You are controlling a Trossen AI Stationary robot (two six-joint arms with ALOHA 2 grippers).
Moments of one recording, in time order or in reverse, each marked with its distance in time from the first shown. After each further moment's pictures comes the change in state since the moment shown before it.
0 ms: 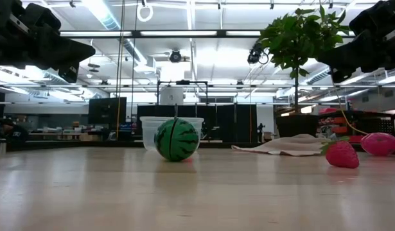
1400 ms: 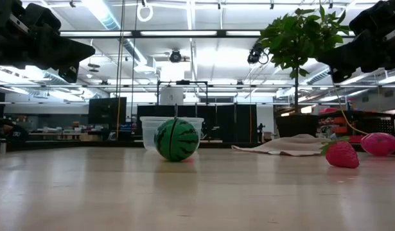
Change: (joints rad) left arm 0.000 0.000 0.000 0.000 0.000 0.001; right arm 0.000 0.000 0.000 0.000 0.000 0.000
